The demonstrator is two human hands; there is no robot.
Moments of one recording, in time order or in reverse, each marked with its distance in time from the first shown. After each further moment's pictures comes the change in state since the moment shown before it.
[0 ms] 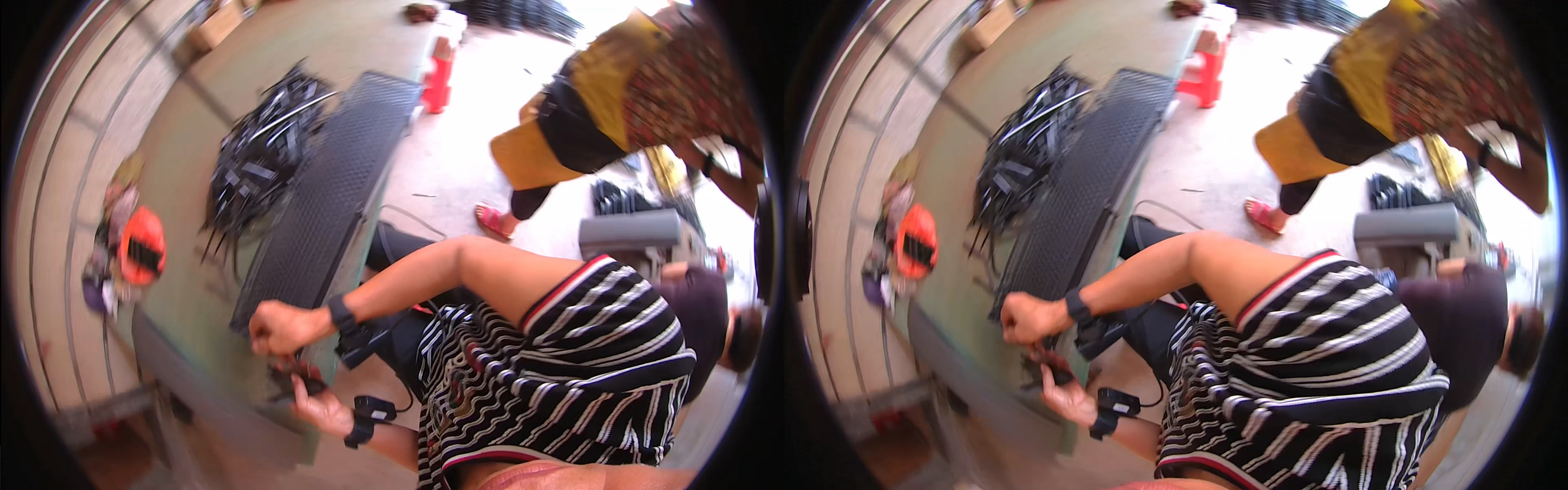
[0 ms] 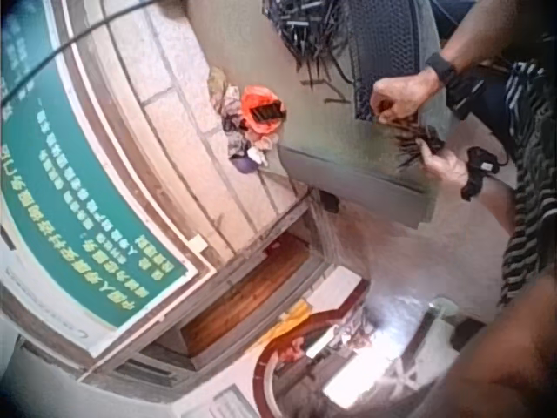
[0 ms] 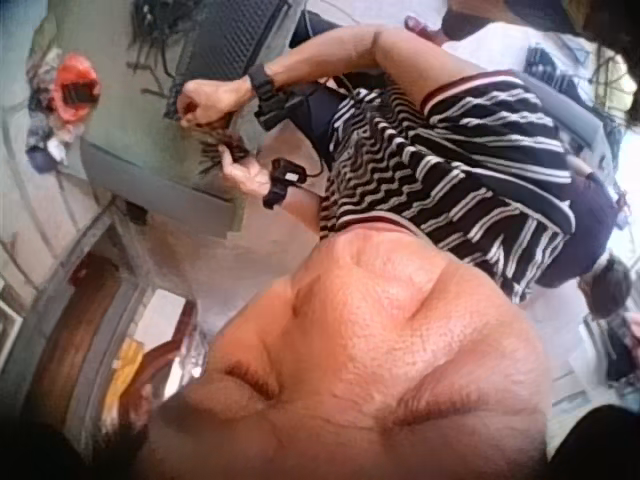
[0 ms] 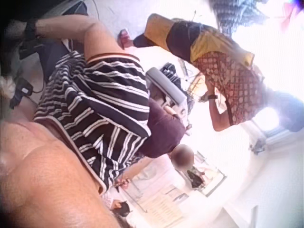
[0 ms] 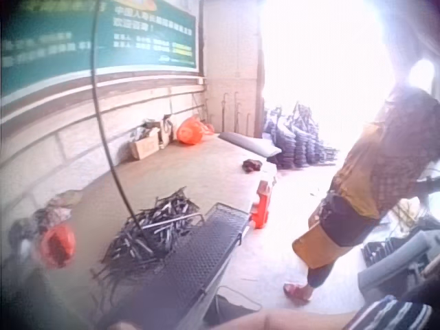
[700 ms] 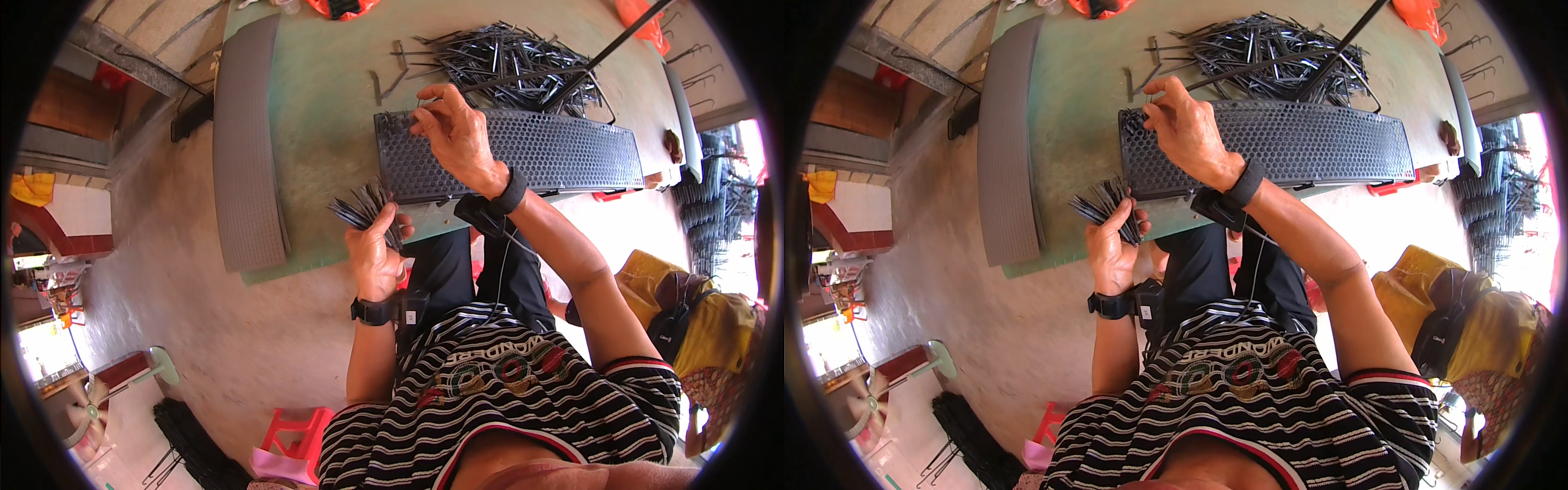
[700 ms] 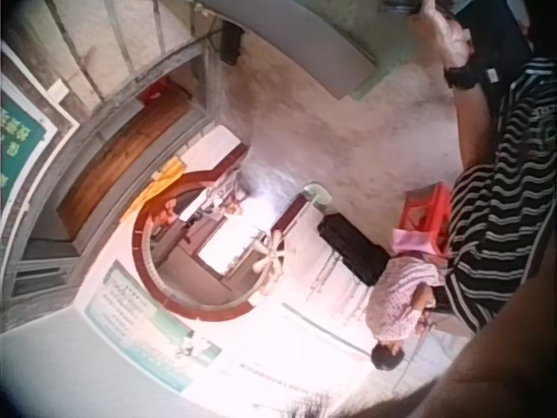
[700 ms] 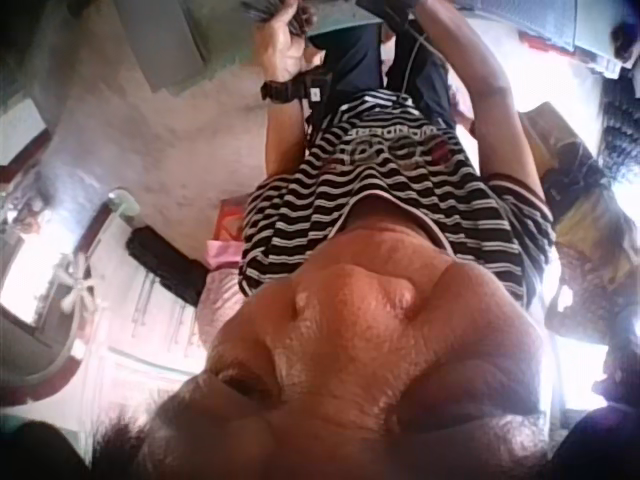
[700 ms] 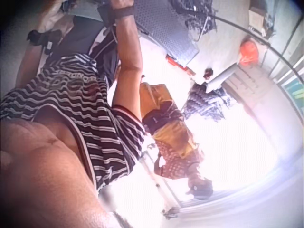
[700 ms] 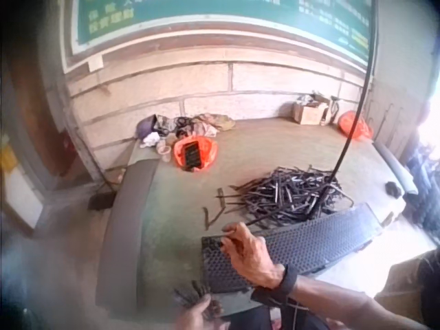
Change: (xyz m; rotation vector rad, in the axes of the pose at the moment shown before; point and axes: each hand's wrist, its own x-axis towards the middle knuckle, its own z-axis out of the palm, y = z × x) left_hand 0.015 -0.006 0.002 -0.251 0.242 -0.074; right_hand 0.051 -0.007 -0.007 -0.467 0.101 -0.374
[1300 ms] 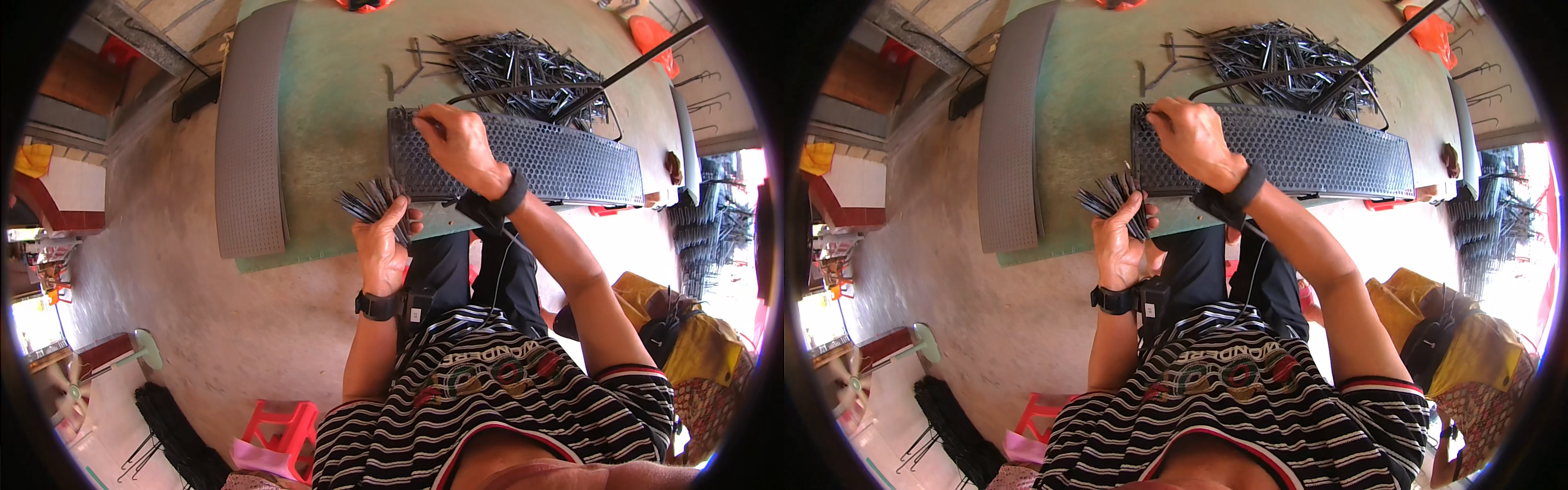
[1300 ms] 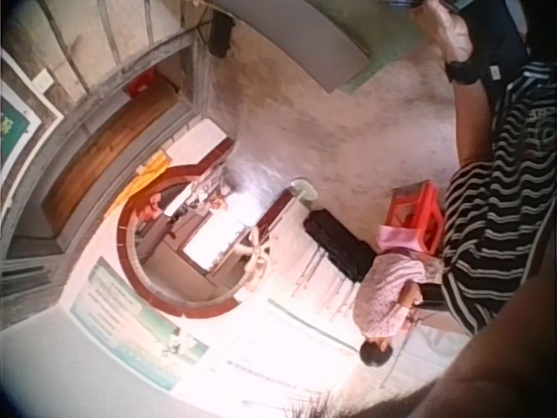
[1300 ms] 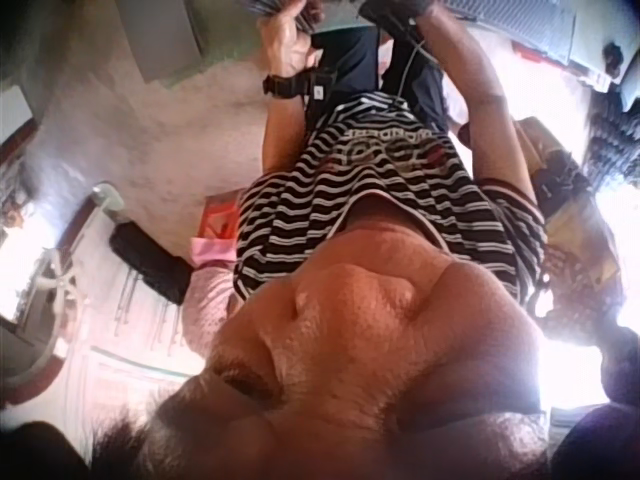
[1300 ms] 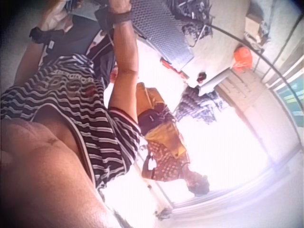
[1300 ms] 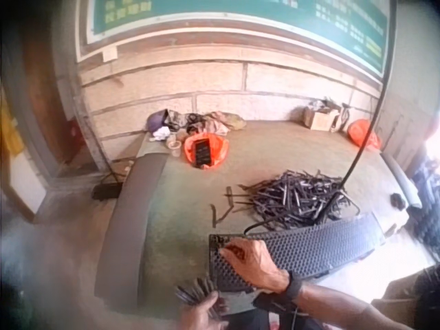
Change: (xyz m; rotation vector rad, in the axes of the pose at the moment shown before) left_hand -0.003 0.001 0.006 -0.009 0.026 -0.002; right_hand 0.003 0.010 0.011 -0.434 -0.080 -0.206
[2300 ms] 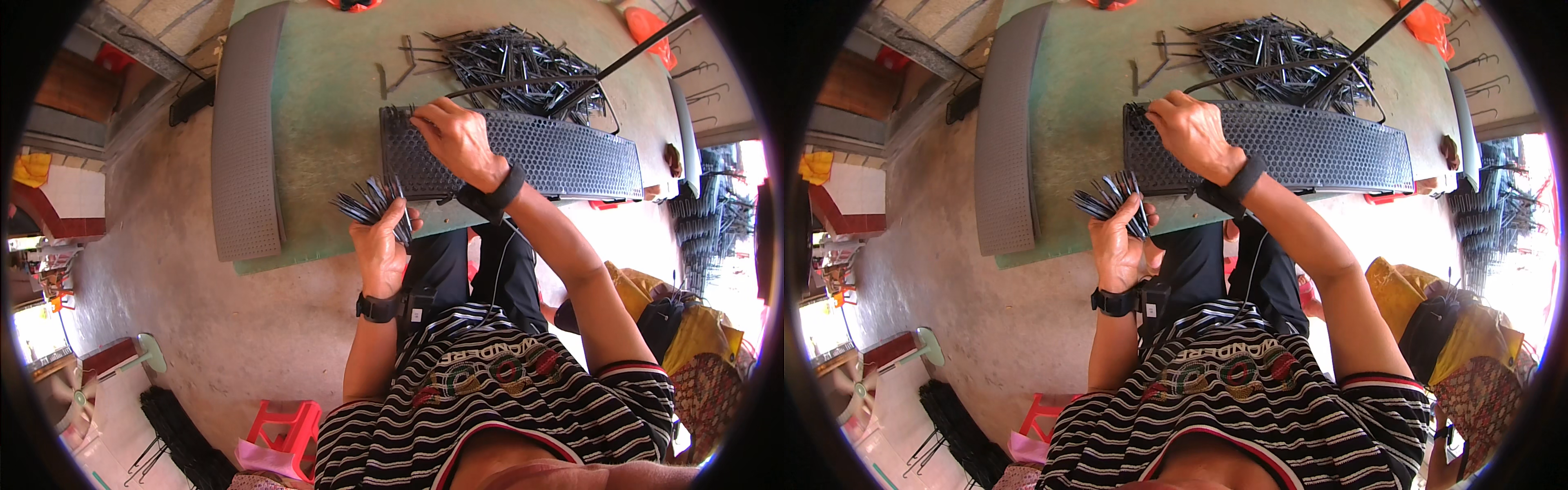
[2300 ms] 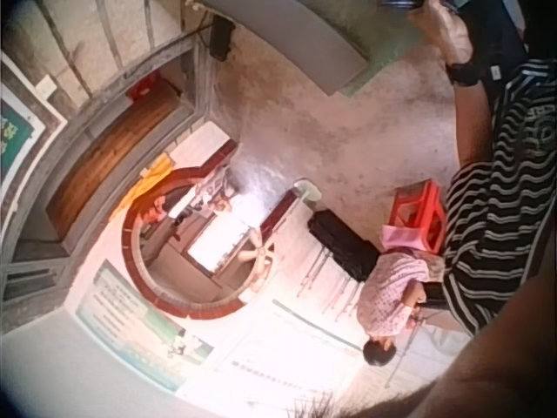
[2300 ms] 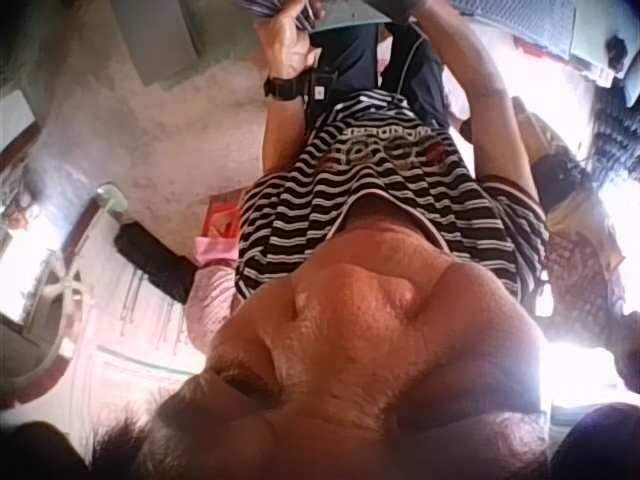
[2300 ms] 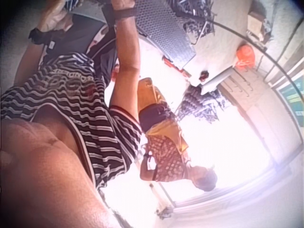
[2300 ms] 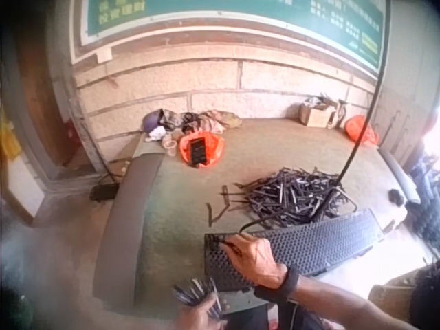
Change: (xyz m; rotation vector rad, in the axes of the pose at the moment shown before) left_hand -0.003 -0.004 0.006 -0.021 -0.001 0.047; right_hand -0.002 0.017 -0.003 -0.199 0.027 -0.192
